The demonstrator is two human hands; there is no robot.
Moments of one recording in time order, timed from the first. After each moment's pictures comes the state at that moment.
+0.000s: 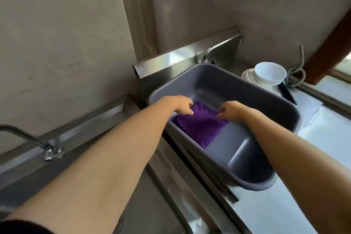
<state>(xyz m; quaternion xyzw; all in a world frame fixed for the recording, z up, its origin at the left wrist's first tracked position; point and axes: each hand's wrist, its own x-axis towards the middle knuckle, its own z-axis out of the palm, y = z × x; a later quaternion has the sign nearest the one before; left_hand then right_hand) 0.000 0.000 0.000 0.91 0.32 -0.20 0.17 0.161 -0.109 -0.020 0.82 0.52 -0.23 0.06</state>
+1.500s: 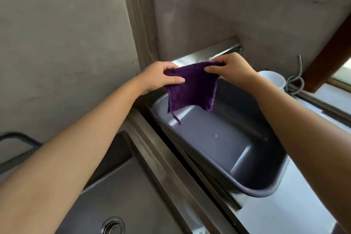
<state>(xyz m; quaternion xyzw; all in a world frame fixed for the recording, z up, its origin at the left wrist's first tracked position) -0.067 0.021 0.104 0.82 0.30 0.18 0.45 0.133 -0.087 0.118 0.72 0.56 -0.19 -0.38</state>
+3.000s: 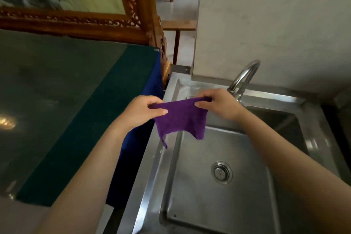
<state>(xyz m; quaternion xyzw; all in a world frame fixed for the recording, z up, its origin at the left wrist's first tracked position) -0.663 -0.209 0.024 0.51 0.71 0.32 0.36 -0.451 -0.095 0.023 0.38 0.83 -0.38 -0.12</state>
